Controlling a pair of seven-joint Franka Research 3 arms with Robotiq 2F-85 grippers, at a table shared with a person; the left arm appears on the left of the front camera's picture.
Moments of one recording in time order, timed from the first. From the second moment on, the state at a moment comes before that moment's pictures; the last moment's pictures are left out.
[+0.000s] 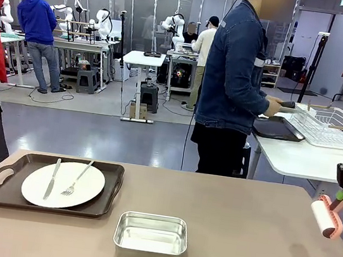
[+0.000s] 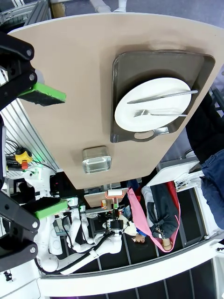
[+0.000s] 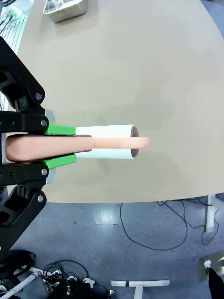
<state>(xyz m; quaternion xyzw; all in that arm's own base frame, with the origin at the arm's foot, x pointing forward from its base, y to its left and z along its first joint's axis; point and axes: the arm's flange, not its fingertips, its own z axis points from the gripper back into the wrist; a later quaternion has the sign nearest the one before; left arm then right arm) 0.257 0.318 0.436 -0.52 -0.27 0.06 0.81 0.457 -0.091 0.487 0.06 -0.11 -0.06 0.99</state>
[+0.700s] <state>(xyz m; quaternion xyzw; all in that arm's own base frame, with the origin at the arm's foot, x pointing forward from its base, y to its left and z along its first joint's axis) 0.257 0.317 0.436 -0.52 -0.27 0.06 0.81 0.464 -0.059 0.503 0.02 -0.11 -0.01 0.99</state>
